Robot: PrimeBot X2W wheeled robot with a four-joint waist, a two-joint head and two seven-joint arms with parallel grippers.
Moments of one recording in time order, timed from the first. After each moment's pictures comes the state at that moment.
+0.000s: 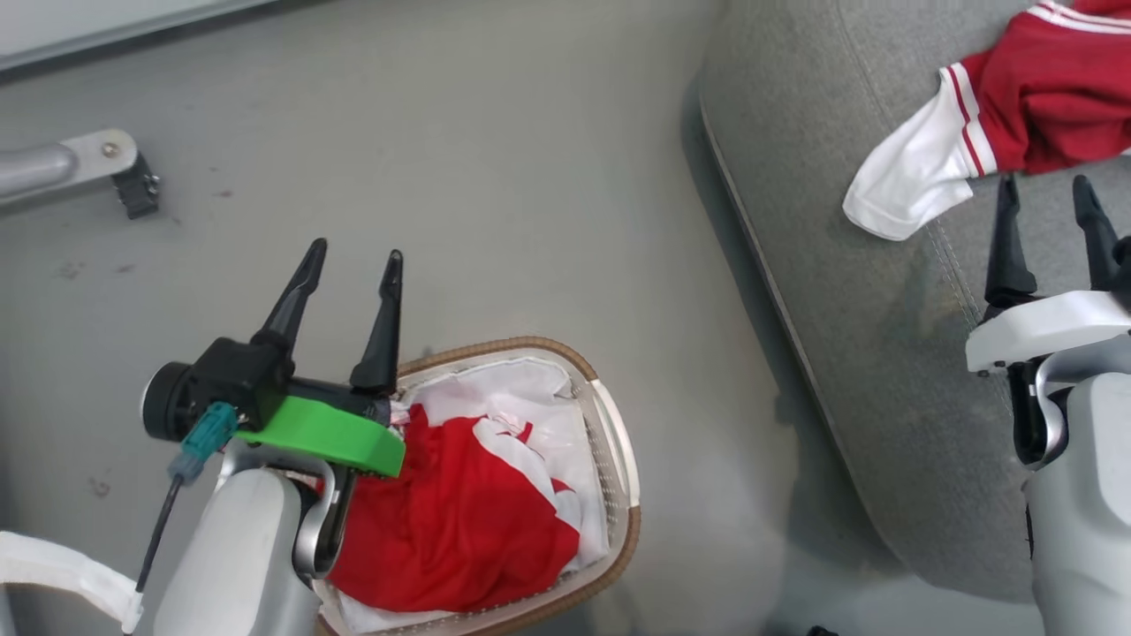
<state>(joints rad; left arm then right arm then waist) -0.37 0.17 -0.28 0.27 -0.32 -0.13 -0.26 -0.51 -0.11 -0.26 0.46 0.08 0.13 -0.26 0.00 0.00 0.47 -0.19</state>
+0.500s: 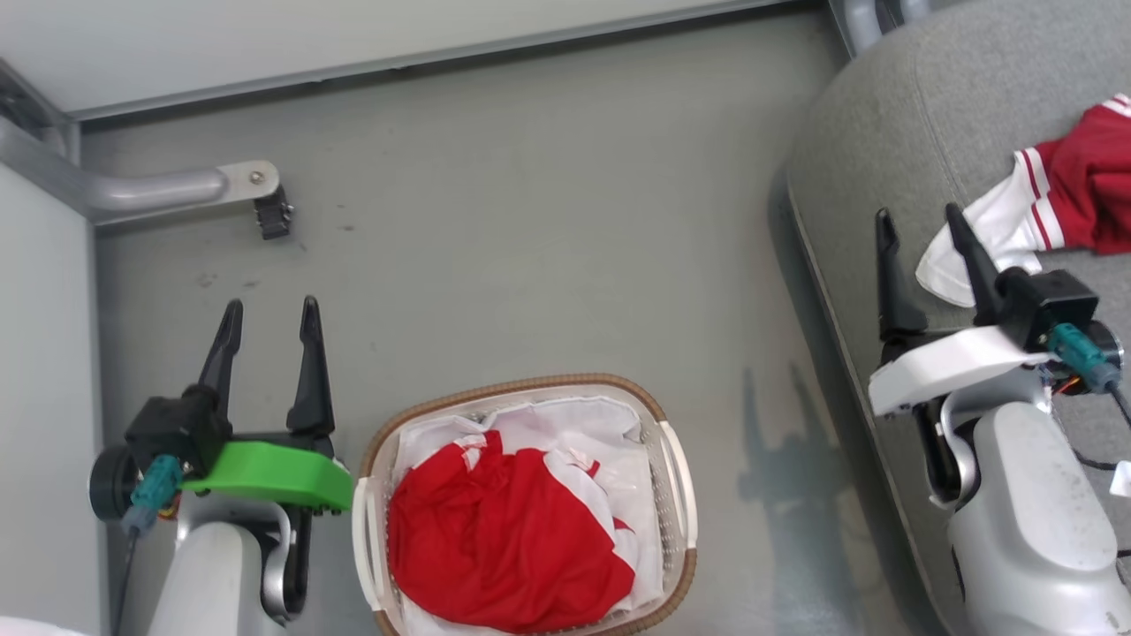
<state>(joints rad) -0.26 0.08 -0.05 0.30 -0.23 -0.13 -0.26 -0.45 -0.06 -0.08 0.39 0.13 0.13 -0.26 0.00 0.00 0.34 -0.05</state>
